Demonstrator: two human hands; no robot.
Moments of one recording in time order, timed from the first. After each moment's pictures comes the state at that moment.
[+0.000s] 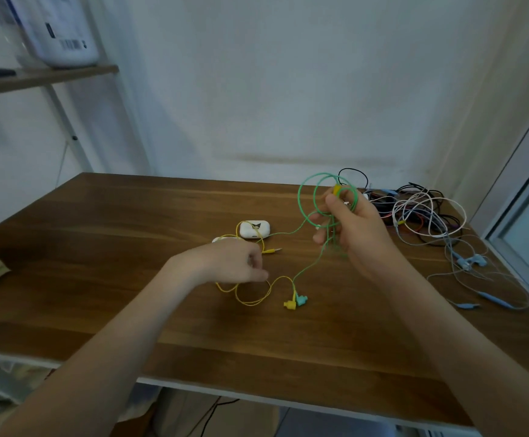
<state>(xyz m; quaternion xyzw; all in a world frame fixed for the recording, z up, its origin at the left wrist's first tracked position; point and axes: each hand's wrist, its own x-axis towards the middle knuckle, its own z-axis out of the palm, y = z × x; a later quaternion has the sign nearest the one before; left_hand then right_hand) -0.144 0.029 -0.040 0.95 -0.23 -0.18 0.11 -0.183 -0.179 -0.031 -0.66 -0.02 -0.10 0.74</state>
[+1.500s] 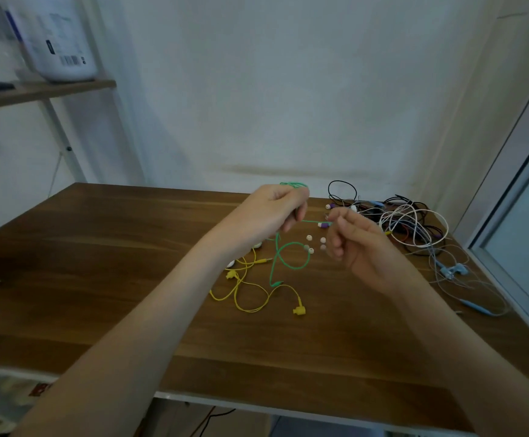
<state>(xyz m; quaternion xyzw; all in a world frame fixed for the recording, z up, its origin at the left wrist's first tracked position) -0.175 -0.030 0.033 0.81 -0.25 -0.06 0.53 -0.187 -0.220 -0.043 -0.56 -0.16 0.03 0.81</state>
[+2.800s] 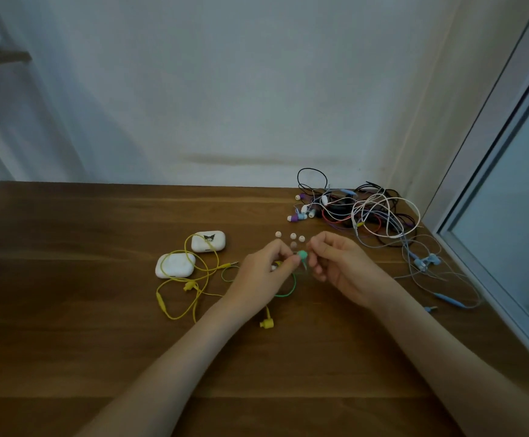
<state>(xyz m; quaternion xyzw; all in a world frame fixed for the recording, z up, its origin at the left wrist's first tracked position) -0.148 -0.078 -0.091 0.82 -0.25 -0.05 0.51 -0.178 -0.247 -0.075 -0.63 0.05 0.06 0.77</state>
